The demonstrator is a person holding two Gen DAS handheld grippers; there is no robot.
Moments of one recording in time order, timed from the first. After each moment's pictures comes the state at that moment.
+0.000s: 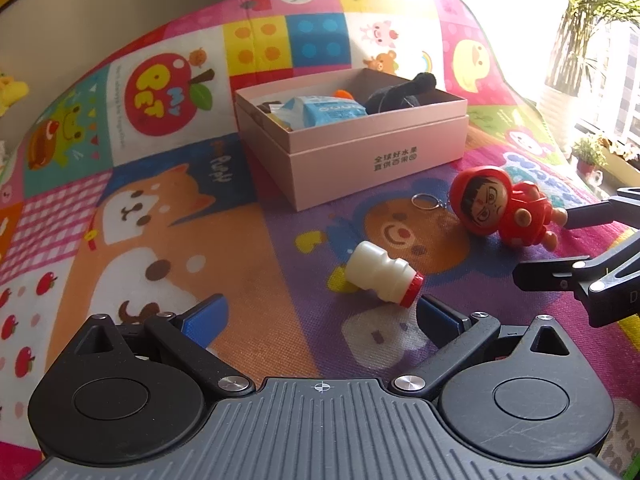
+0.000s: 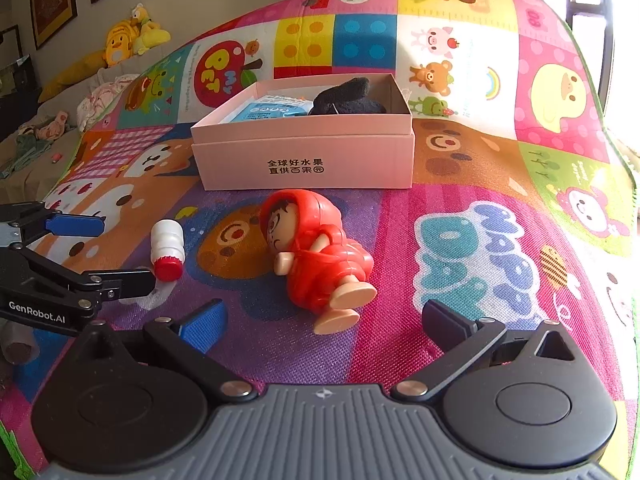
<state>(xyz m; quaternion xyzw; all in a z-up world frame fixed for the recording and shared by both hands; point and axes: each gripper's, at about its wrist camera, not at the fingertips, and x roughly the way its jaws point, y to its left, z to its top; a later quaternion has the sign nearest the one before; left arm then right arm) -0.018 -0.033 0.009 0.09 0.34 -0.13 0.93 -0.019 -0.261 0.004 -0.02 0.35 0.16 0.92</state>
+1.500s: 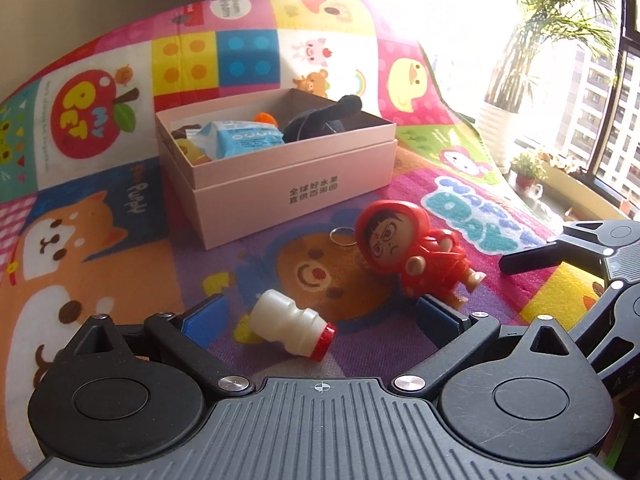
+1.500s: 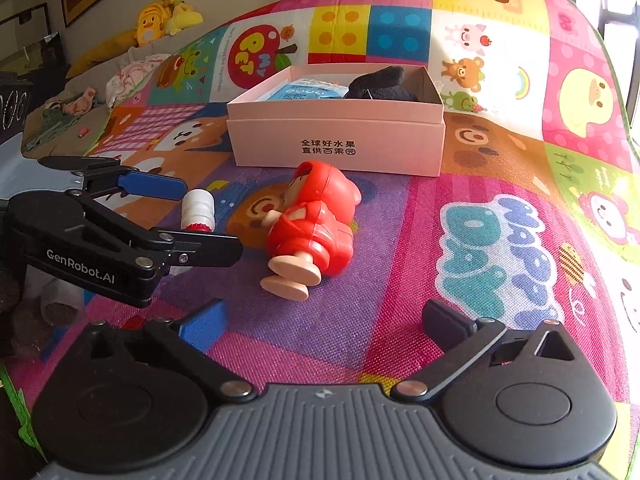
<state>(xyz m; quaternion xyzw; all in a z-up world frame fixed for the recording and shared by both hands) -0.001 -0.062 0.010 0.06 0.33 -0.23 0.92 -0.030 -0.259 0.001 -0.04 0.36 0.21 0.91</state>
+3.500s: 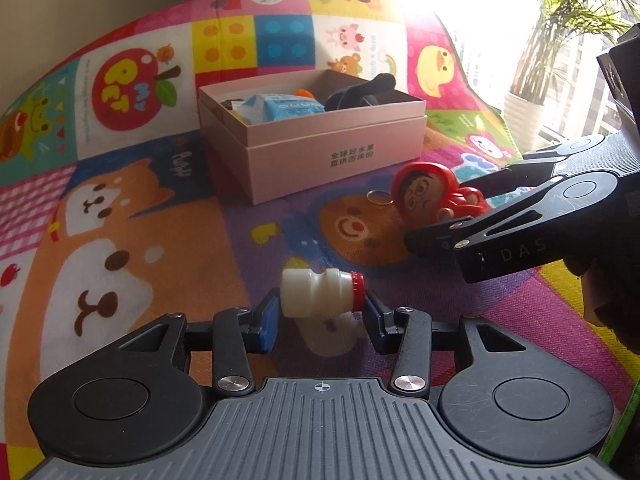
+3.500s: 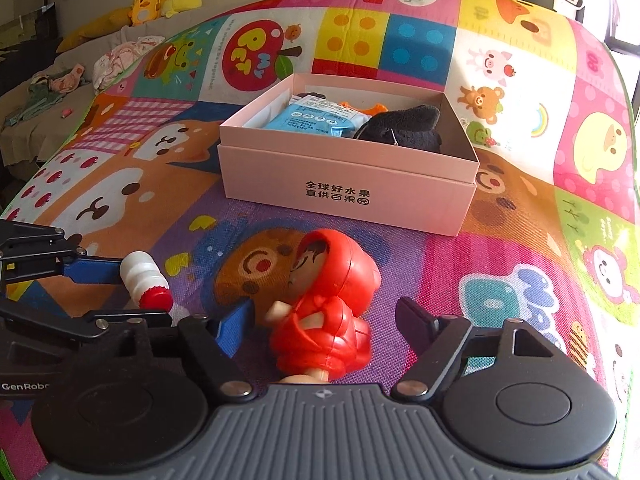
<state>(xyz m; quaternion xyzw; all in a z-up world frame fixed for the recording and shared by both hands) -0.028 -0.035 0.008 0.06 0.34 -0.18 0.92 0.019 -0.220 0.015 -0.08 0.36 0.19 0.91</state>
